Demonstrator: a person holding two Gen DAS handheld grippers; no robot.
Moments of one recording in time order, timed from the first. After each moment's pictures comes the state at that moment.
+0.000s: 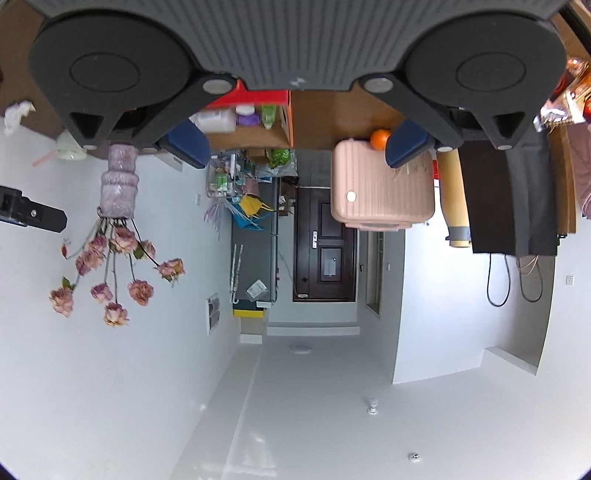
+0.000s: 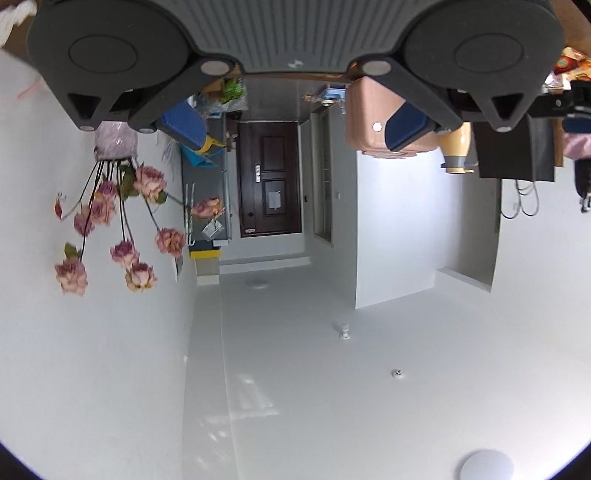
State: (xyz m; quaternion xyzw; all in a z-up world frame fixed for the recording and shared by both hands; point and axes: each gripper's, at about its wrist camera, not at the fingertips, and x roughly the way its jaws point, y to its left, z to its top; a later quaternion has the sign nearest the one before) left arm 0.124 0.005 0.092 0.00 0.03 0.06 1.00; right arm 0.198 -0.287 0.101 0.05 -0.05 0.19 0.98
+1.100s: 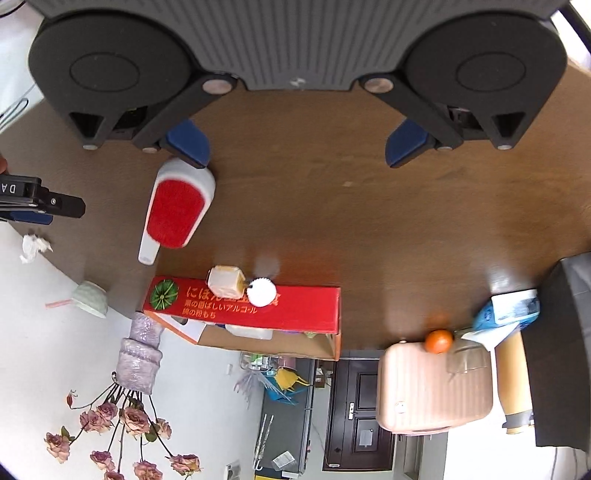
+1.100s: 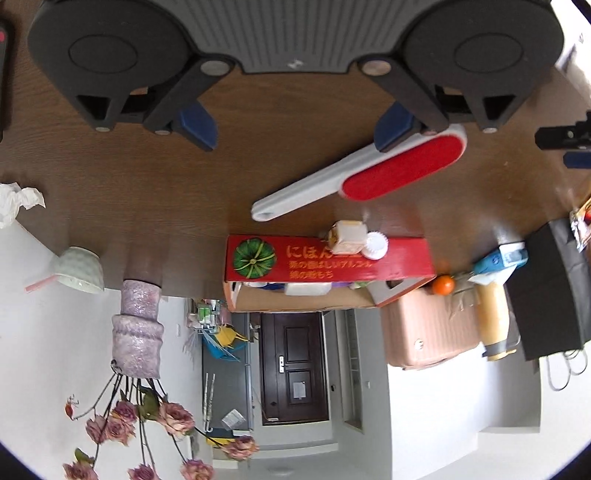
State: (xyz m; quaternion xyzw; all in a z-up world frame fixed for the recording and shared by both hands) left arm 0.188 -0.002 -0.035 -0.04 0.32 -0.02 0.95; right arm 0.243 -0.302 -0.036 0.01 0.27 0.15 0.95
